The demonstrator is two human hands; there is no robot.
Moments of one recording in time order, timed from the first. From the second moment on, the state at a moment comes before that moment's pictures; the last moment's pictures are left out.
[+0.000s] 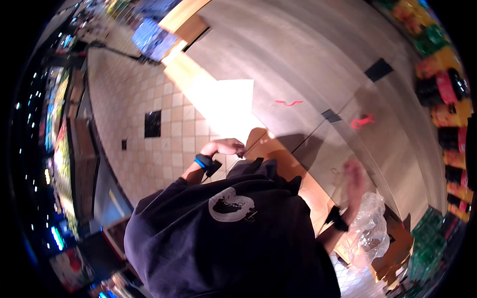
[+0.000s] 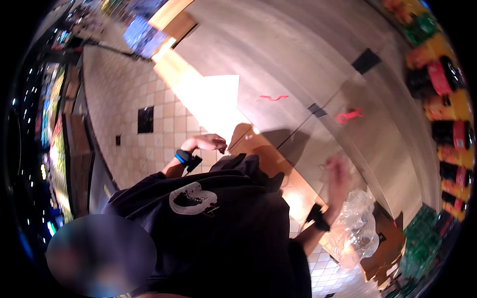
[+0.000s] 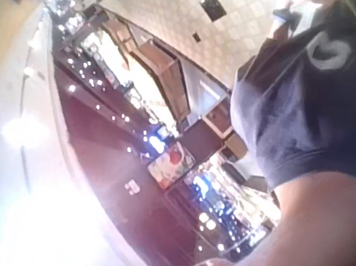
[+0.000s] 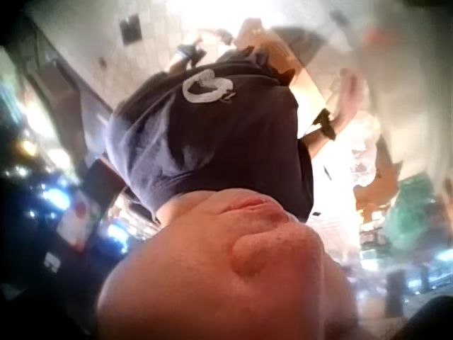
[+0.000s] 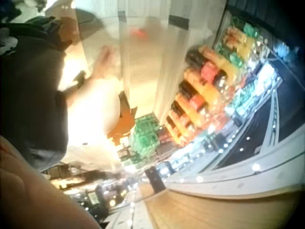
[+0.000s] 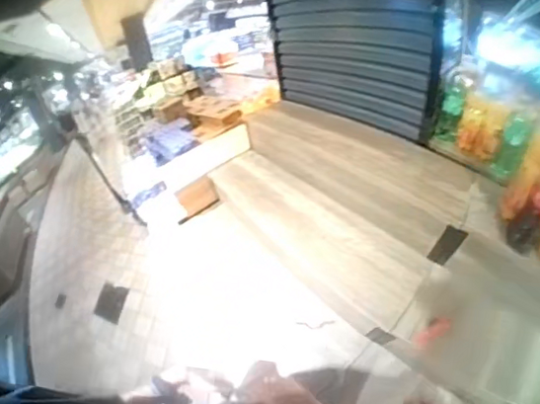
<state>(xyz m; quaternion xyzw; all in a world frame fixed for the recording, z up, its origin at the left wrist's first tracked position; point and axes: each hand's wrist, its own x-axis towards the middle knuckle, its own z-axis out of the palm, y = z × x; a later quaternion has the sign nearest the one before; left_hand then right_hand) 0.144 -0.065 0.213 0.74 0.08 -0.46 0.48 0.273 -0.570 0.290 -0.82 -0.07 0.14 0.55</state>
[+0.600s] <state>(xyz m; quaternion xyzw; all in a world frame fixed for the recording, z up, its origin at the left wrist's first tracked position) 0.027 -0.014 -0.010 0.64 0.23 -0.50 0.53 0.072 -0.650 0.330 -0.90 0.23 -0.18 0.31</state>
